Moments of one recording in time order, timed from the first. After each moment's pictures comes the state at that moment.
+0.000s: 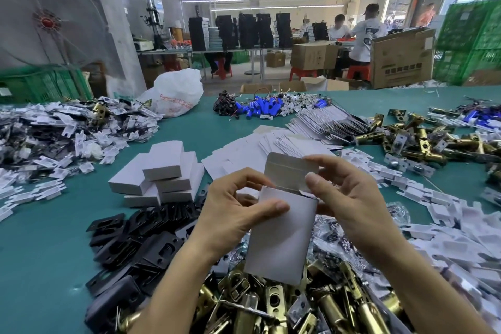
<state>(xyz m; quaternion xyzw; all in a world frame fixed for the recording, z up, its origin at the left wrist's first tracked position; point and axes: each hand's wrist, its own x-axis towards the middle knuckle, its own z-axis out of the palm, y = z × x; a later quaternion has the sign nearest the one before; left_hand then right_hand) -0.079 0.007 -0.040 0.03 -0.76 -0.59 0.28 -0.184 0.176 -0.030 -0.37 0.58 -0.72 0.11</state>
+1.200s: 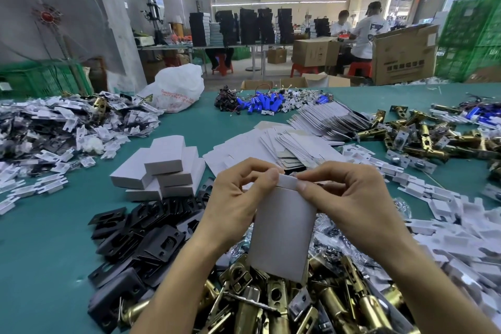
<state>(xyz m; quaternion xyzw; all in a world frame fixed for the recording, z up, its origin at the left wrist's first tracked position) -0.081 0.019 -0.032 0.04 -0.73 -0.63 0.28 -0.170 0.180 -0.019 -0.37 0.69 -0.62 0.03</state>
